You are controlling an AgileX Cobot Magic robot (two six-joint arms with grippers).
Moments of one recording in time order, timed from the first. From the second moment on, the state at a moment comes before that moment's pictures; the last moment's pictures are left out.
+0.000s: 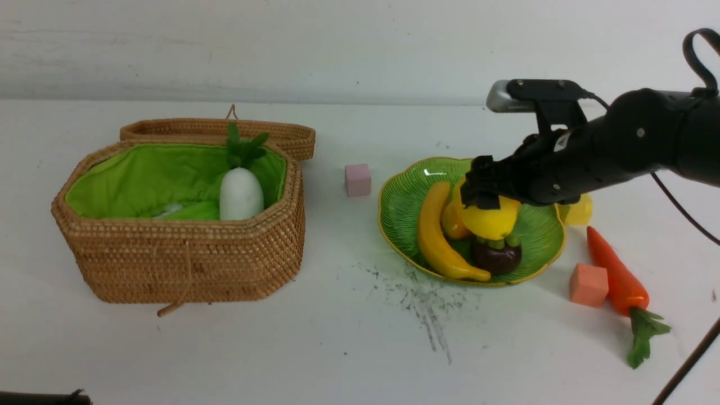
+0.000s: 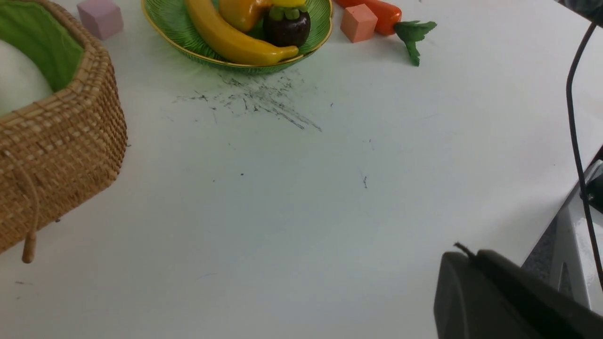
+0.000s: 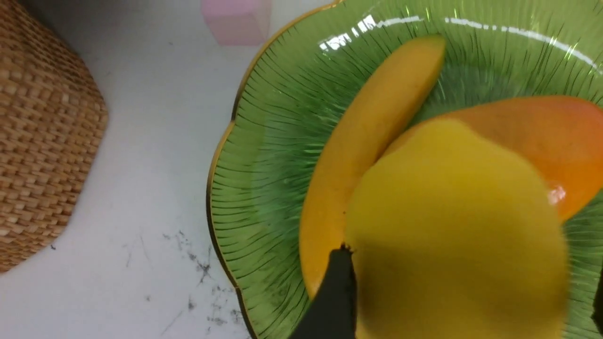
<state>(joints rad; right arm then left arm) 0.30 1.76 -1.30 0.25 0.41 -0.07 -0.80 0.48 -0.80 -0.09 0.88 -0.13</state>
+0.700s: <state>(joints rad) 0.25 1.54 -1.30 0.11 0.66 -0.06 -0.80 0.48 -0.80 -0.09 0.88 -0.13</state>
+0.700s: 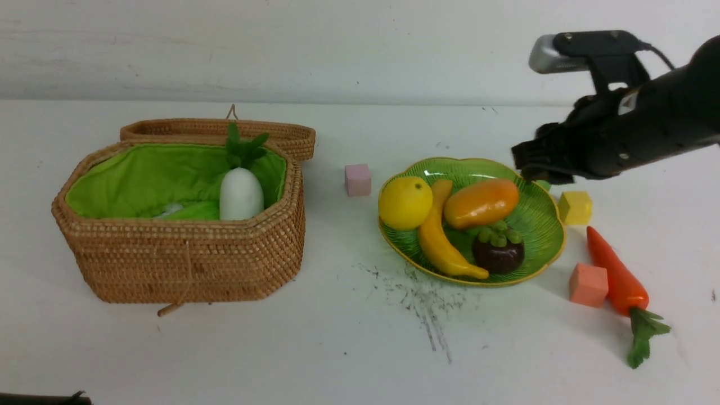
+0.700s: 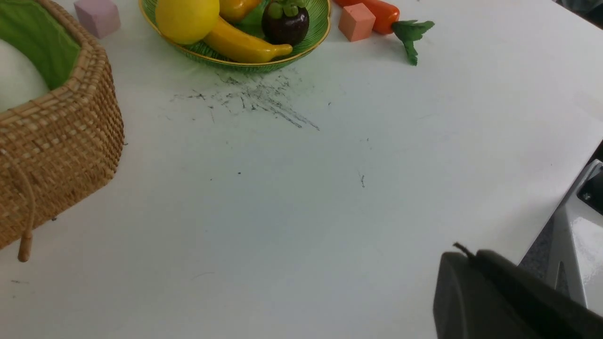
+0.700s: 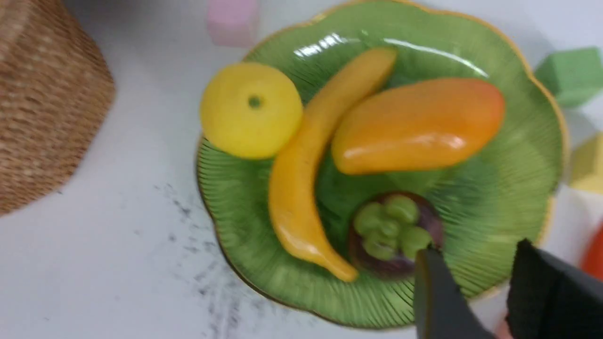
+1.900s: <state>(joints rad) -0.06 1.85 -1.14 0.14 0.51 0.00 -0.80 0.48 -0.80 -0.12 0.89 -0.13</state>
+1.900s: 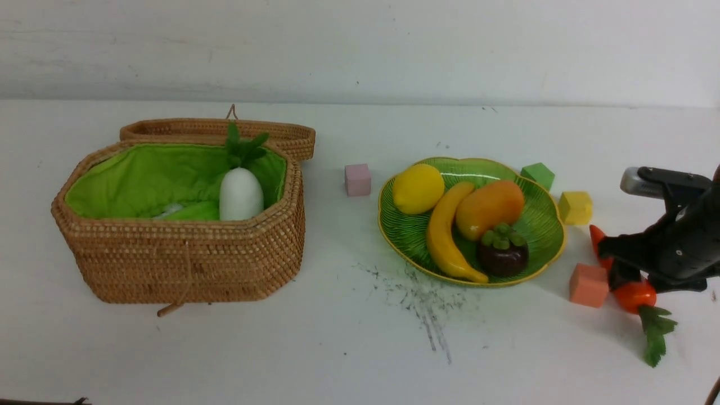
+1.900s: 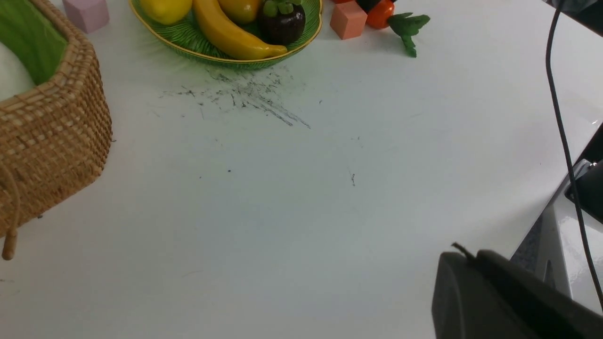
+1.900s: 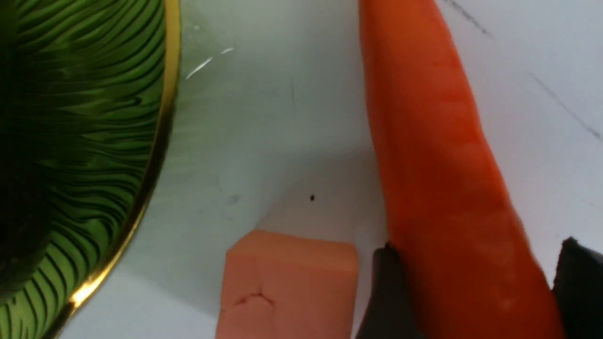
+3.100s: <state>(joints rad) 0.52 1.53 -1.51 0.68 0.58 -0.47 -0.80 0.48 -0.80 0.22 0.79 -0.30</state>
